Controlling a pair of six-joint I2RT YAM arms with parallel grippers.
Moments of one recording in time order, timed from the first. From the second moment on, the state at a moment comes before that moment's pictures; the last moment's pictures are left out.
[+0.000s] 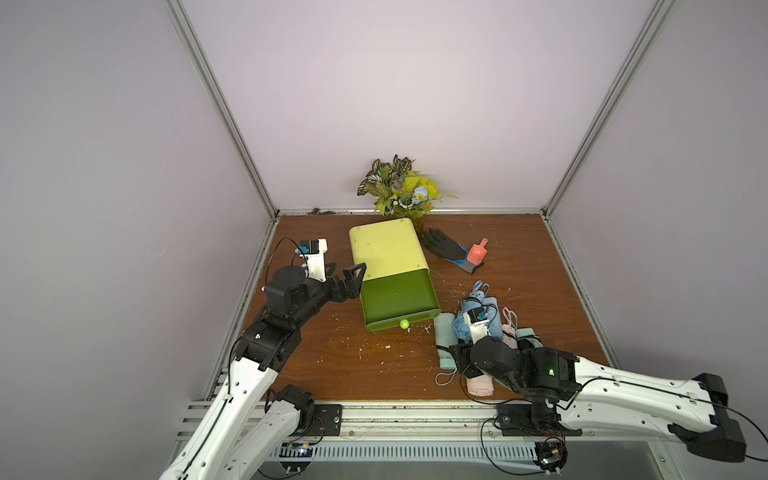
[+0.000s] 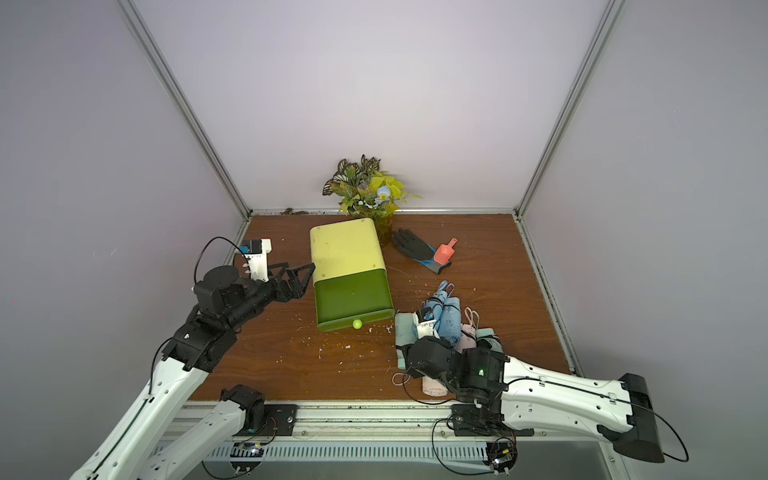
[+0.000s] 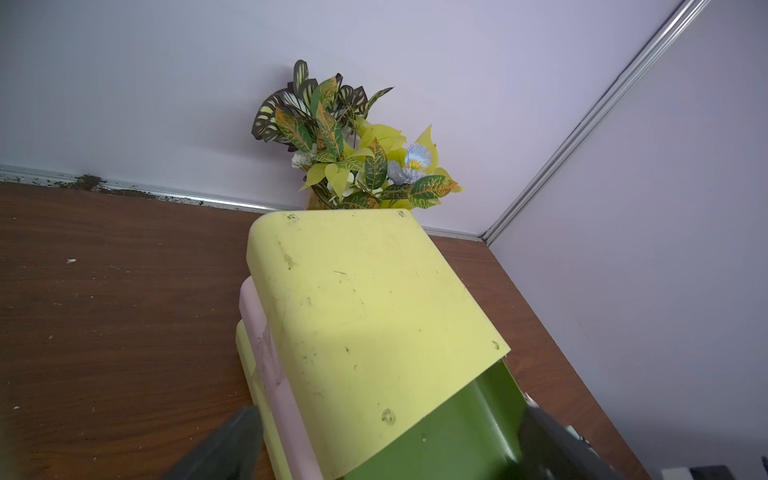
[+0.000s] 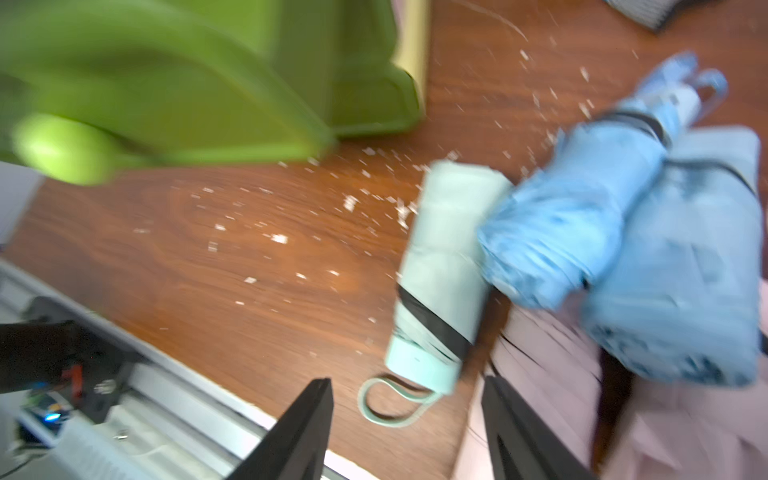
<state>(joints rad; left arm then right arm) -0.33 0.73 0.81 -0.34 0.19 -0.39 1.30 0.83 0.65 -0.78 0.48 0.94</state>
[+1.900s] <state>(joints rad) -0.32 0.80 0.91 -0.27 0.47 -0.39 0.98 0.84 0.92 -0.45 0.30 0.10</state>
